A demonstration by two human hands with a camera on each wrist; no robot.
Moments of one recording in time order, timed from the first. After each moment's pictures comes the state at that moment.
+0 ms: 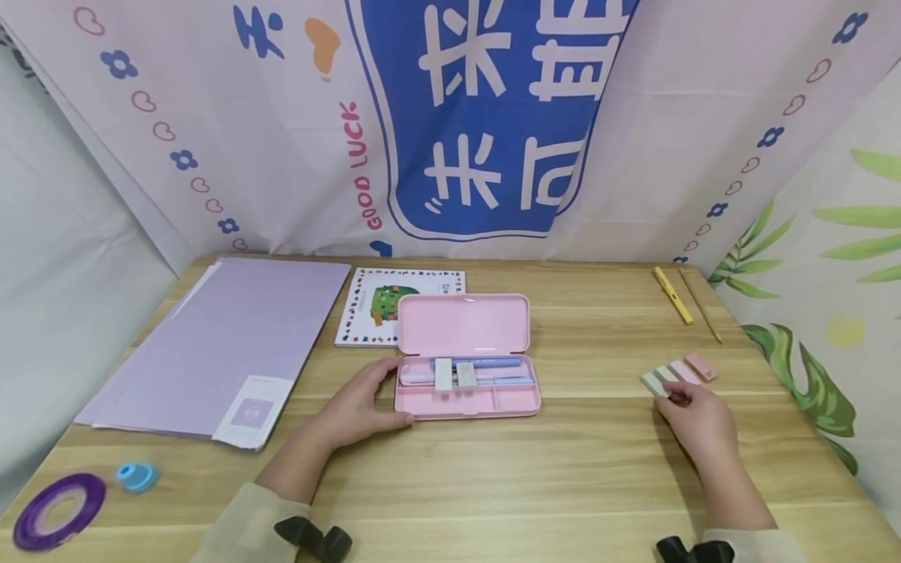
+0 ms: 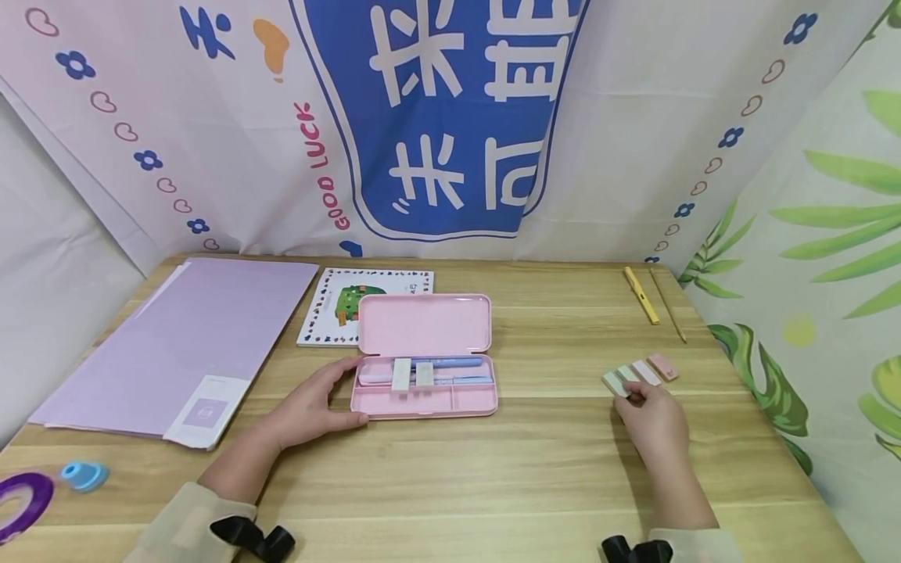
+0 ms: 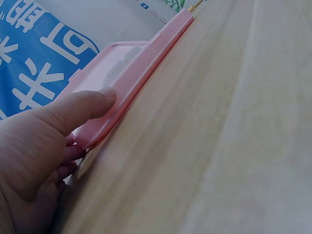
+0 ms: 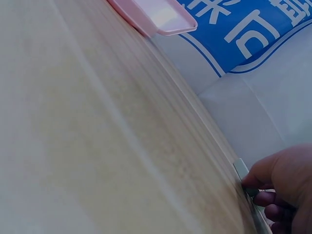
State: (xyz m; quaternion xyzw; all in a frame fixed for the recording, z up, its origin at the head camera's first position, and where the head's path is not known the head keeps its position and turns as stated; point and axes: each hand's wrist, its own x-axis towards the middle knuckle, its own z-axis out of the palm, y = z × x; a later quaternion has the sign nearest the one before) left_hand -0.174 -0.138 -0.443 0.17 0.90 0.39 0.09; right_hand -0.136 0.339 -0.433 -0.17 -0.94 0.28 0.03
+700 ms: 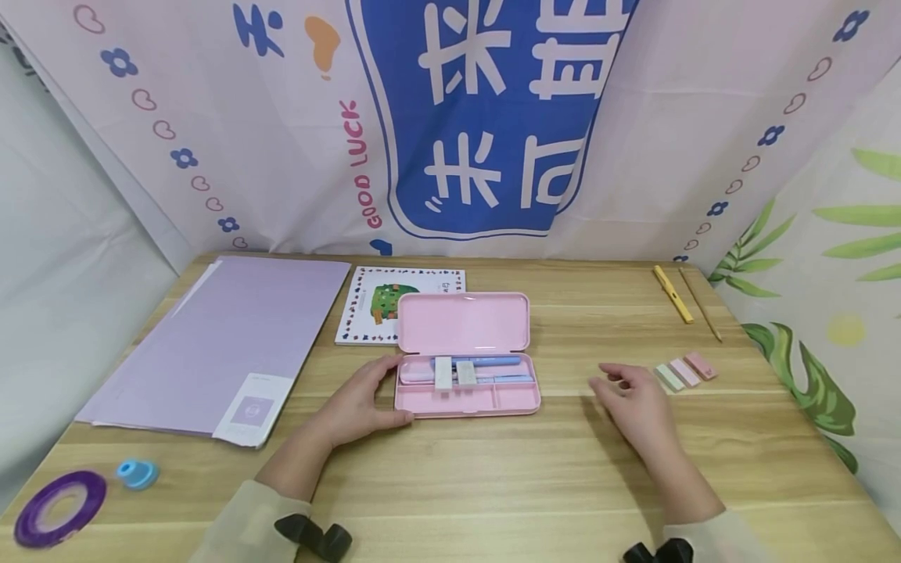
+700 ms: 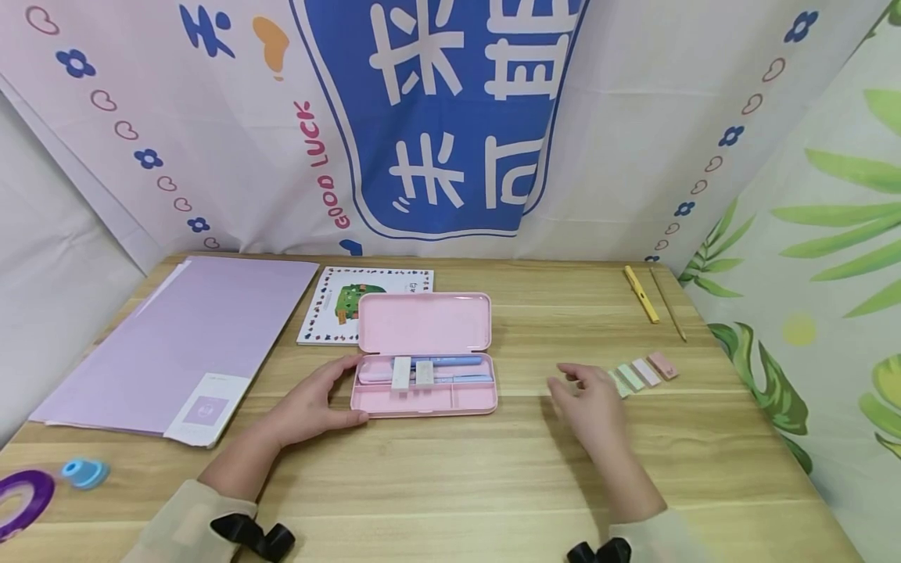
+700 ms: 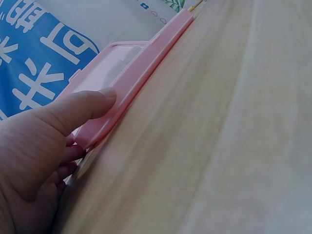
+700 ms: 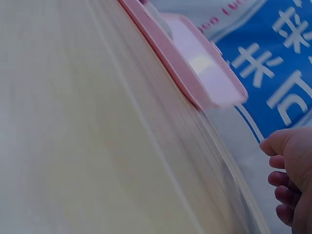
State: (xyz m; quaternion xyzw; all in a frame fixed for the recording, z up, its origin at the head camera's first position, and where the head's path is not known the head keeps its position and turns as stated) left_hand -0.174 -0.138 -0.442 0.17 0.90 0.39 0.09; right_hand -0.143 0.265 -0.427 -0.07 -0.93 0.35 0.08
